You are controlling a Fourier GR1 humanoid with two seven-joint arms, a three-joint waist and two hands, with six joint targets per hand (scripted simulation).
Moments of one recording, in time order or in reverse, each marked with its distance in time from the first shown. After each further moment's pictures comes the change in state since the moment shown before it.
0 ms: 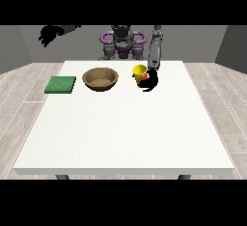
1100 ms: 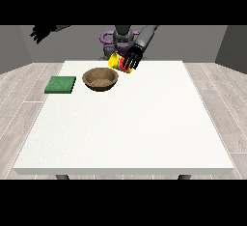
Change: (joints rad) left arm -0.318 -0.067 -0.539 0.203 -0.770 0.354 0.825; right arm 0.028 -0.091 -0.096 0.405 -0.012 0.107 -0.038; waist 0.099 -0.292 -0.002
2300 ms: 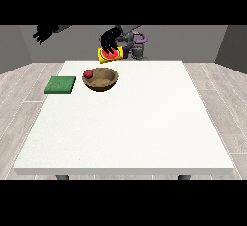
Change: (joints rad) left arm -0.196 -0.028 -0.473 -0.153 -0.436 -0.598 0.521; right arm -0.126 0.039 0.064 0.164 0.058 -0.017 -0.028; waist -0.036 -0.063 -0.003
